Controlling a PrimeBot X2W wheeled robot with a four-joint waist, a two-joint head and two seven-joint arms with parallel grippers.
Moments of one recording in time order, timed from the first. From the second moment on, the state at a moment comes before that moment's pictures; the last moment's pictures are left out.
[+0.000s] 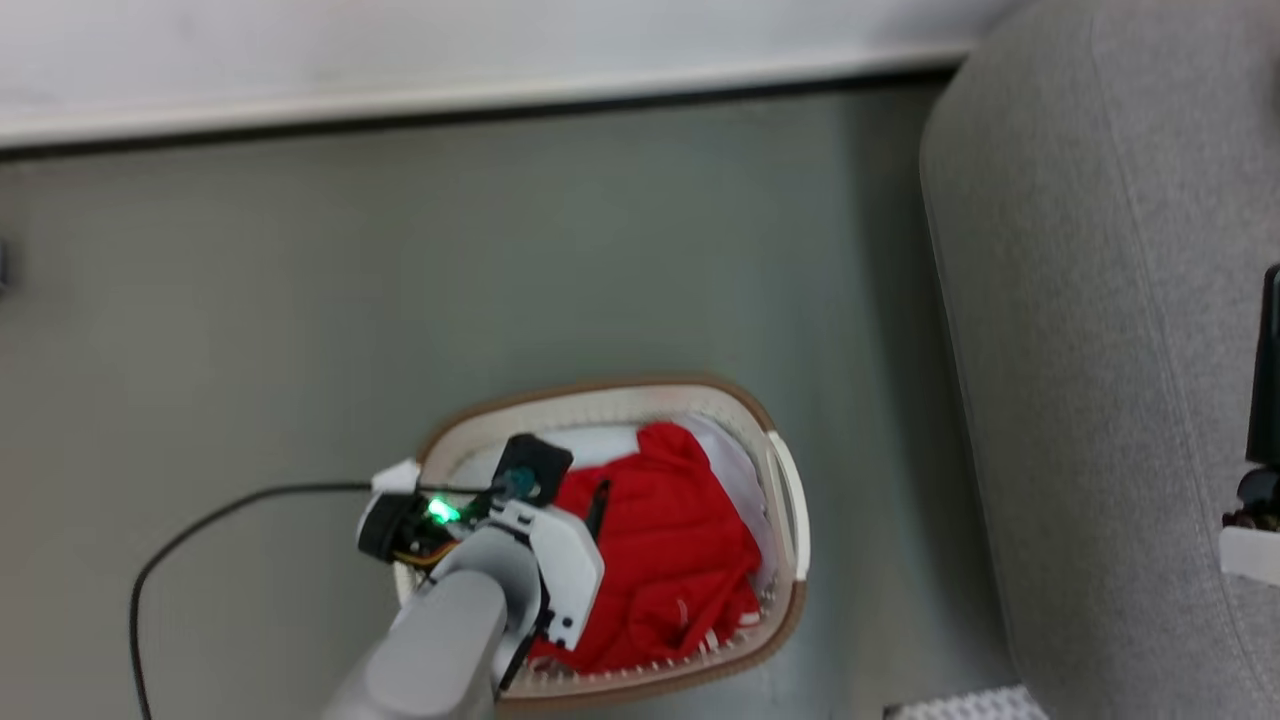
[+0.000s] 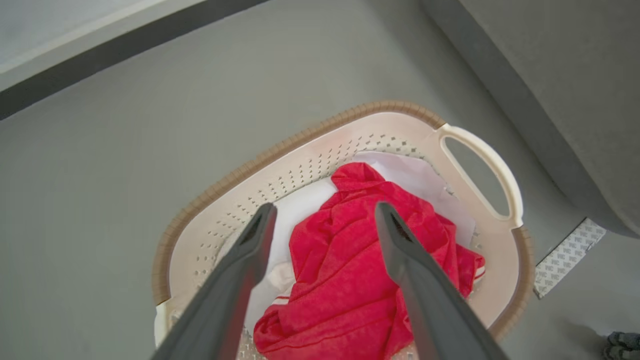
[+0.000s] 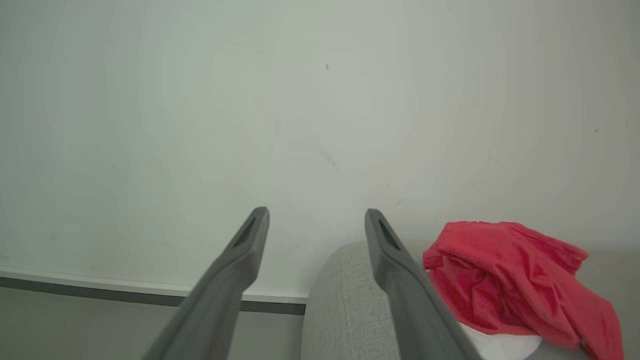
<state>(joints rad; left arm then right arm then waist) -0.64 0.05 -0.54 0.86 -0.15 0.01 -0.05 -0.26 -0.25 -0.08 -0.05 0.32 0.13 -0.26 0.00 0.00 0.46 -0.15</state>
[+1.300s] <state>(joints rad) -1.01 0.05 -0.83 1.21 -0.30 0.00 0.13 -0.42 -0.25 -0.10 -0.17 0.38 0.13 -0.26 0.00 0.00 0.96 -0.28</state>
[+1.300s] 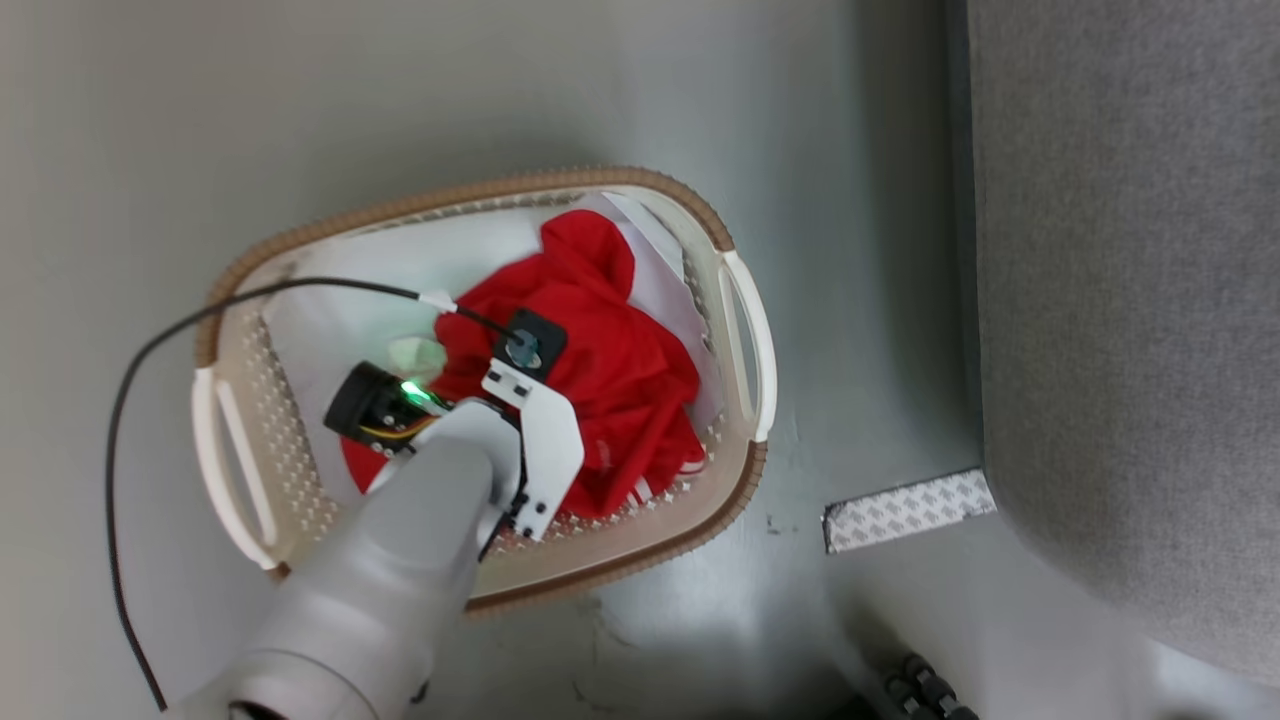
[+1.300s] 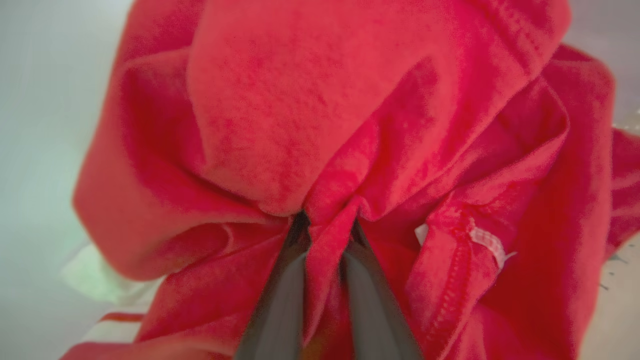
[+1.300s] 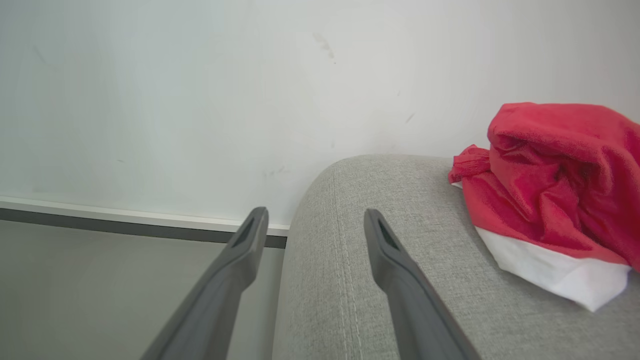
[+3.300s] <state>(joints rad) -0.40 0.38 -0.85 -0.01 -0.62 0.26 -0.02 -0.13 -0.37 0.52 0.03 0.32 0.13 -0.26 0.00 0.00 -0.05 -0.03</state>
